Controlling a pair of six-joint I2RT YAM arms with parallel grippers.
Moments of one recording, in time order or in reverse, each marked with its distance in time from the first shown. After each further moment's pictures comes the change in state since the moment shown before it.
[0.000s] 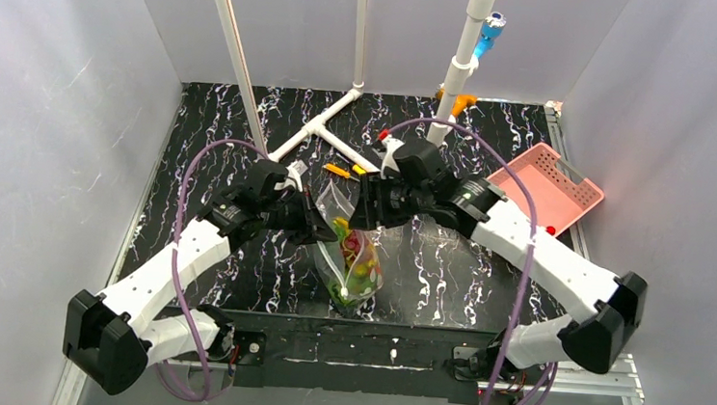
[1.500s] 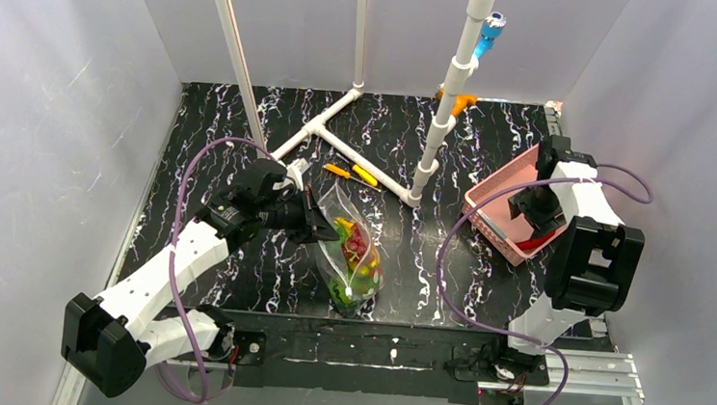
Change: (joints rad) left arm -0.003 -0.021 0.001 0.022 0.029 0.024; right arm -1.012 0.256 -0.078 -0.356 0.517 0.286
